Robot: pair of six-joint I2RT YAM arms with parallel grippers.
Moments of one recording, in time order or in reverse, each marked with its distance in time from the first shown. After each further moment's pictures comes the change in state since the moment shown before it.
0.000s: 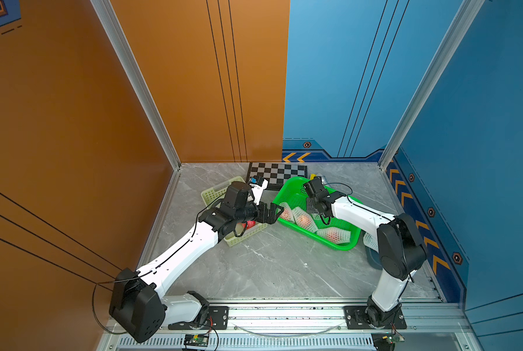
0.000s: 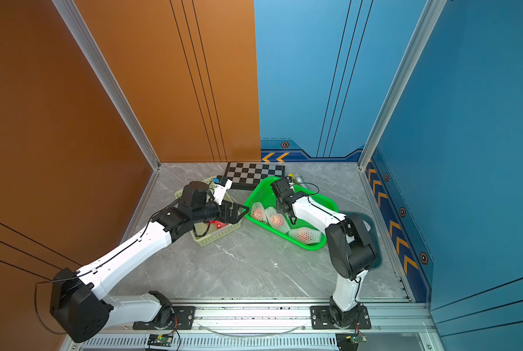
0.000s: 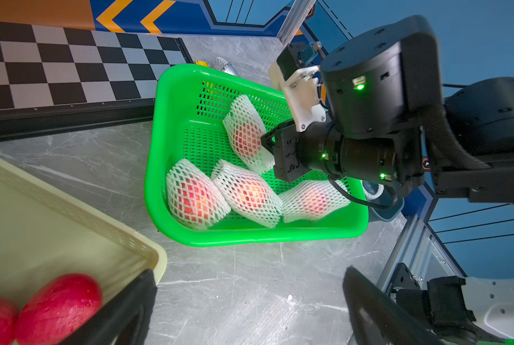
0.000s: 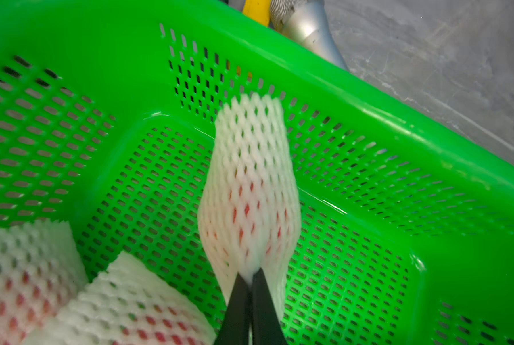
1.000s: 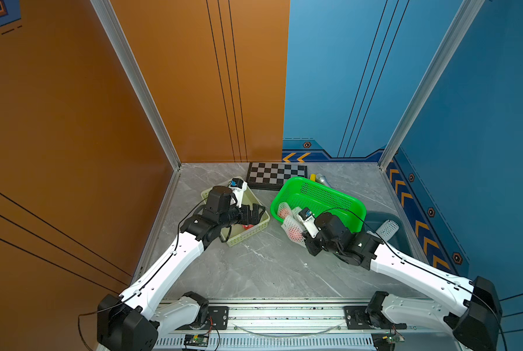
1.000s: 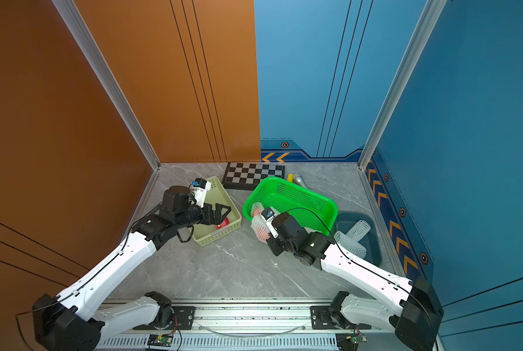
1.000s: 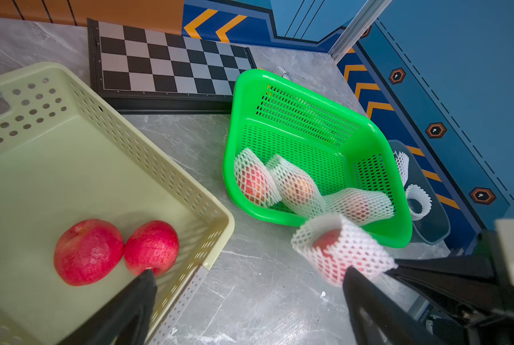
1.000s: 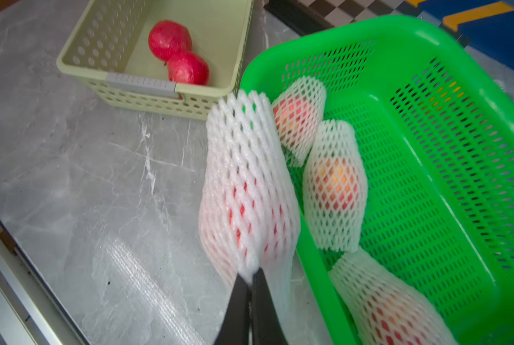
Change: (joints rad) left arm 0.124 -0.166 -0.083 -0.110 -0.079 -0.002; right arm 0.367 -0.637 -0.451 -0.003 -0.257 -0.278
